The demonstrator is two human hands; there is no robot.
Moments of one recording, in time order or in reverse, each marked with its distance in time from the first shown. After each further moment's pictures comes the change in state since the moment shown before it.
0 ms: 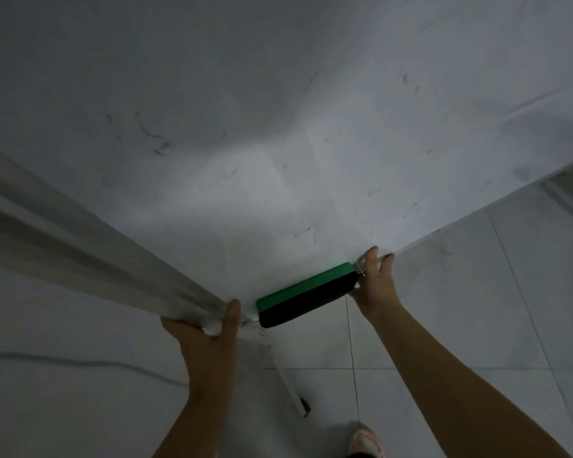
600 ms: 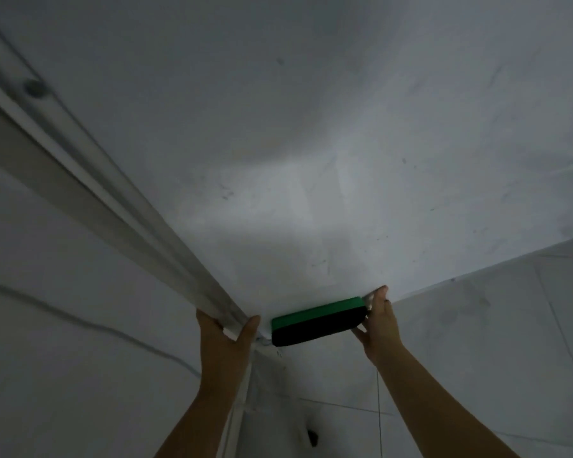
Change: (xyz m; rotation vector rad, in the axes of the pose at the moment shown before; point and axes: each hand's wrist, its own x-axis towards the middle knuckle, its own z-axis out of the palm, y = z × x) left_hand 0.036 0.003 -0.062 0.006 -0.111 -0.028; right_hand -0.026 0.039 0.050 -0.207 0.030 0.066
